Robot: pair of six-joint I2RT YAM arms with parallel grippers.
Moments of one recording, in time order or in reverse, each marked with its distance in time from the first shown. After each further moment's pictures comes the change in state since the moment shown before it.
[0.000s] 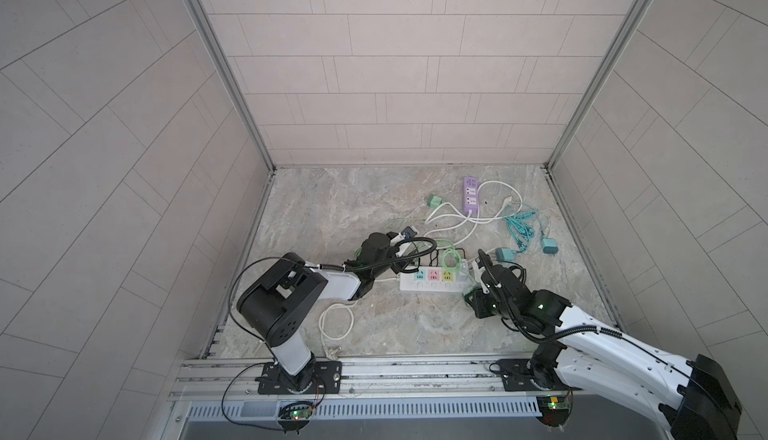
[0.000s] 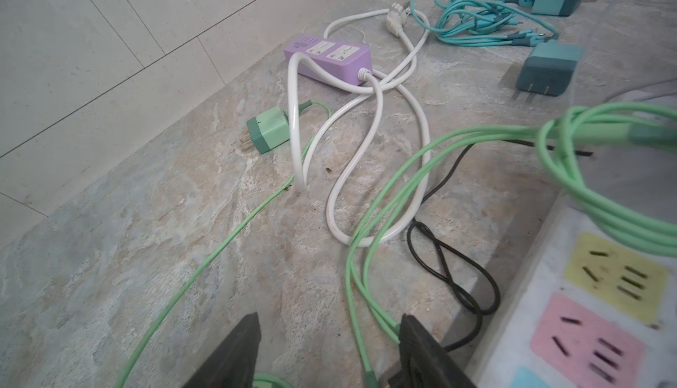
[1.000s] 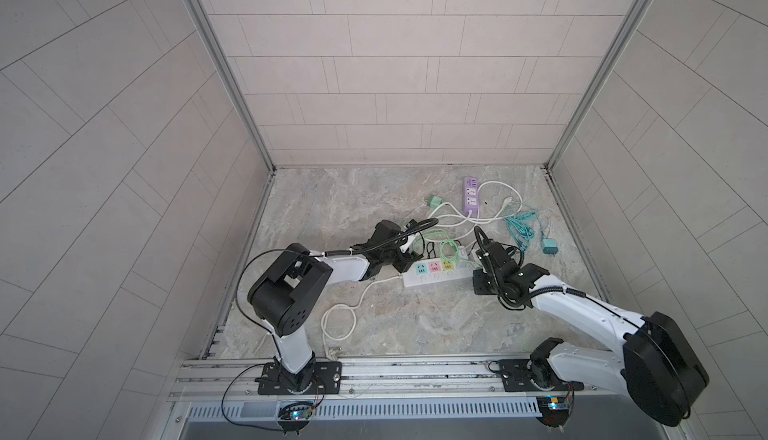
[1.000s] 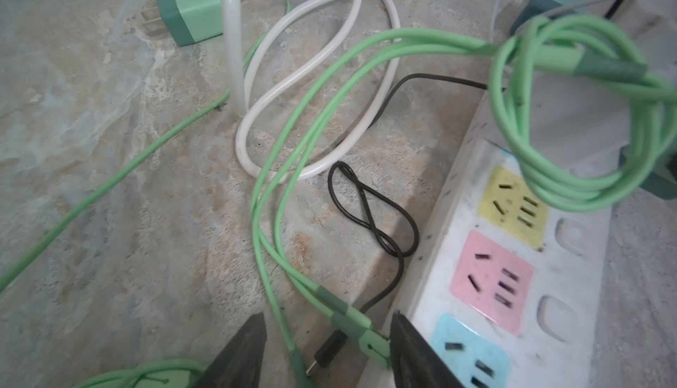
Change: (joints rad) left arm 0.021 0.068 0.218 -0.455 0.146 -0.173; right arm -0.233 0.359 0.166 0.037 0.068 -0.073
